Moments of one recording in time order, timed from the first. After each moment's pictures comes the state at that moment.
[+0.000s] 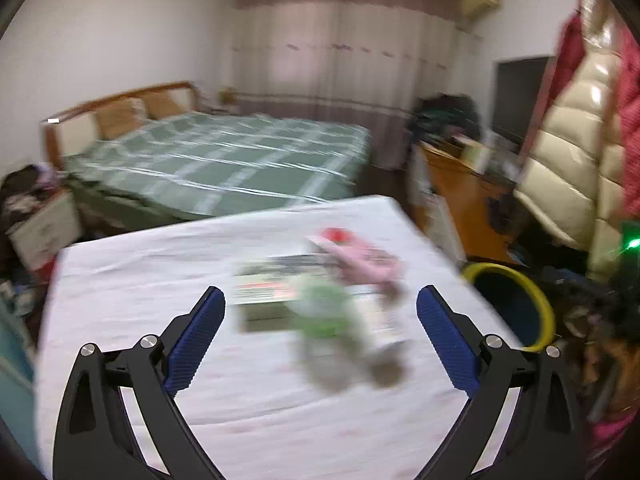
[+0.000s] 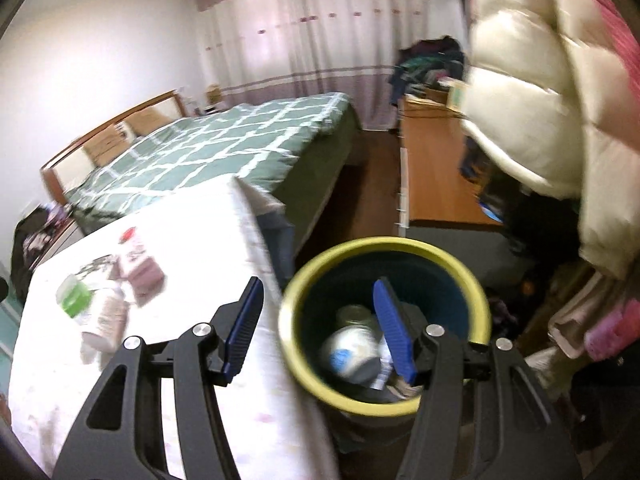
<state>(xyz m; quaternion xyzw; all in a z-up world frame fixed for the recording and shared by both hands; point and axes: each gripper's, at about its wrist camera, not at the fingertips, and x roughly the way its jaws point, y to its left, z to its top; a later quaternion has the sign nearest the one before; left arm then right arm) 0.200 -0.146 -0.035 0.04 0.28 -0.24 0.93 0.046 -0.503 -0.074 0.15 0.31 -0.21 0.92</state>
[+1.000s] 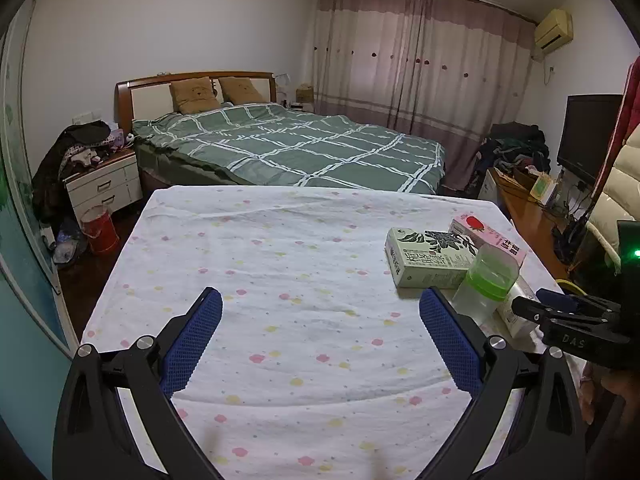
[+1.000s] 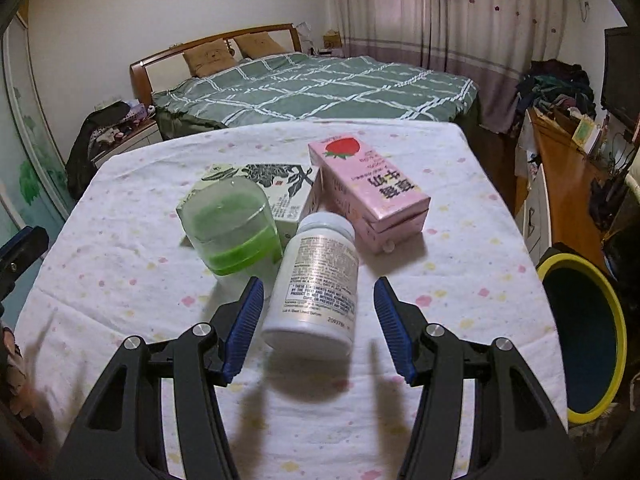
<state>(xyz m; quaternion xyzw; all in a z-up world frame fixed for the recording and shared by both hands) 0.224 -0.043 -0.093 -0.01 0.28 -0.14 0.95 0.172 -0.316 -0.119 0.06 0.39 -0.04 0.92</state>
